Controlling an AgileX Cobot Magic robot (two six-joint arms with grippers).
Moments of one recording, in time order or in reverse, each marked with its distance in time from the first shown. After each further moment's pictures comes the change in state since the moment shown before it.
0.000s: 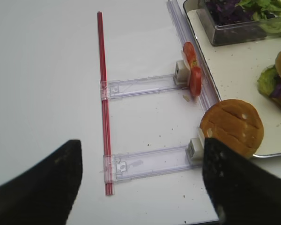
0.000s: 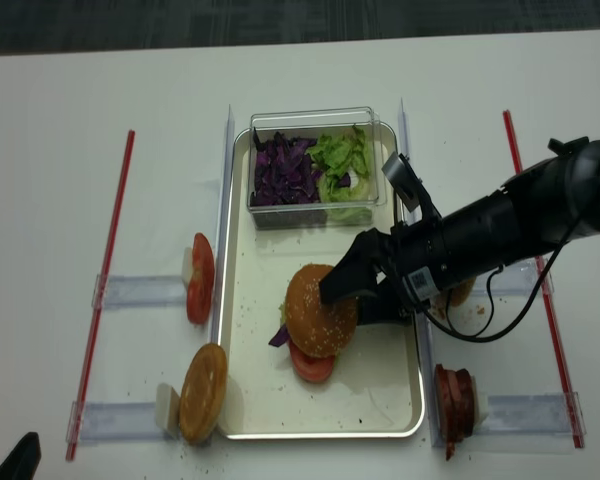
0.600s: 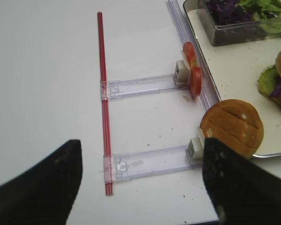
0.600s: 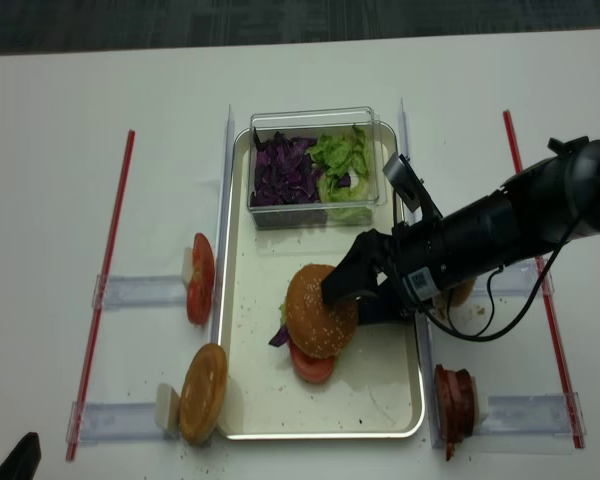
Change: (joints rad) left arm 0.000 0.000 0.000 0.000 0.000 0.000; right arm 0.000 0.000 0.000 -0.008 -0.027 0.010
